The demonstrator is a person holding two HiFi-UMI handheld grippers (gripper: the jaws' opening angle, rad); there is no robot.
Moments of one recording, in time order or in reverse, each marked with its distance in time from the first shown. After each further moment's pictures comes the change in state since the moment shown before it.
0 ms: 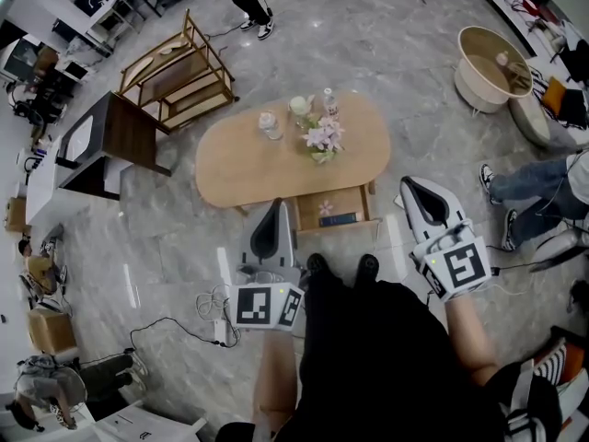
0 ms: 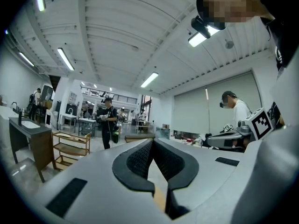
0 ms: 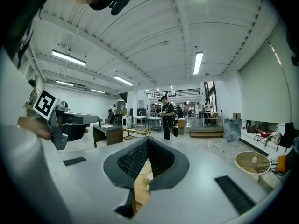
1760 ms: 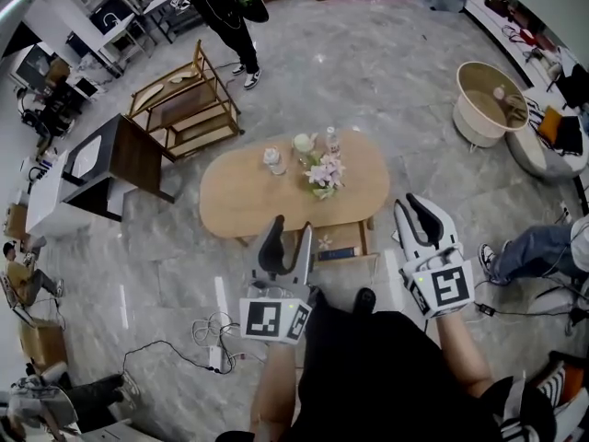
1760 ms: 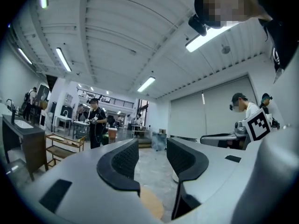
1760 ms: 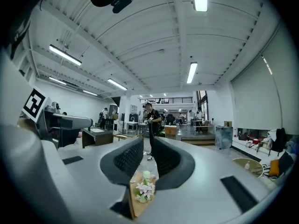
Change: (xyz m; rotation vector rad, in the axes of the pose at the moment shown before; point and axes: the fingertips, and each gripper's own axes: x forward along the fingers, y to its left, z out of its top) left arm 0.021 -0.014 0.015 -0.003 -0.073 -0.048; right arm 0.011 -0.017 0.025 -0.029 -0.084 -0.110
